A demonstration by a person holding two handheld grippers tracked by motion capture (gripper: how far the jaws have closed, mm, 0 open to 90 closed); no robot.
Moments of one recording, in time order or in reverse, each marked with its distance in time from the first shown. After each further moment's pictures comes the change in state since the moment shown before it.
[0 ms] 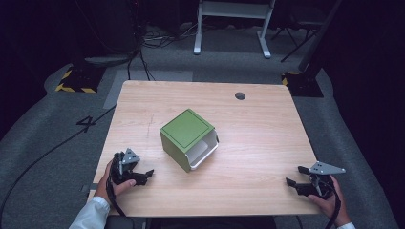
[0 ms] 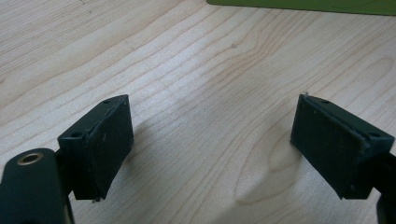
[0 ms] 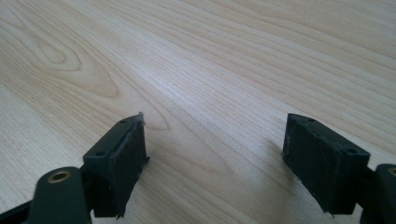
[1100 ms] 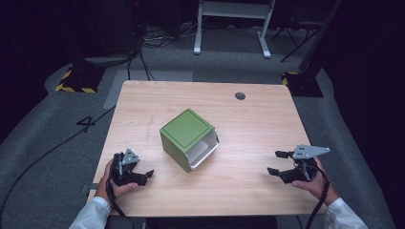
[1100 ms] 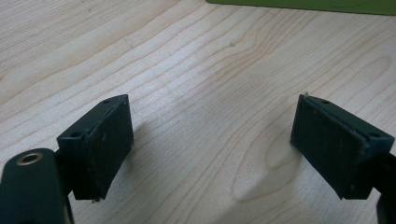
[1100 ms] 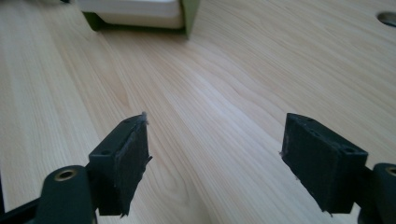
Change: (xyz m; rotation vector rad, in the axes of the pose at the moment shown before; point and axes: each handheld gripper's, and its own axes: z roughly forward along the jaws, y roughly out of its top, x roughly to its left) left arm -0.001 -0.001 -0.001 -0.003 0.002 -0.002; right arm 0.039 0.095 0.010 -0.095 0.270 -0.198
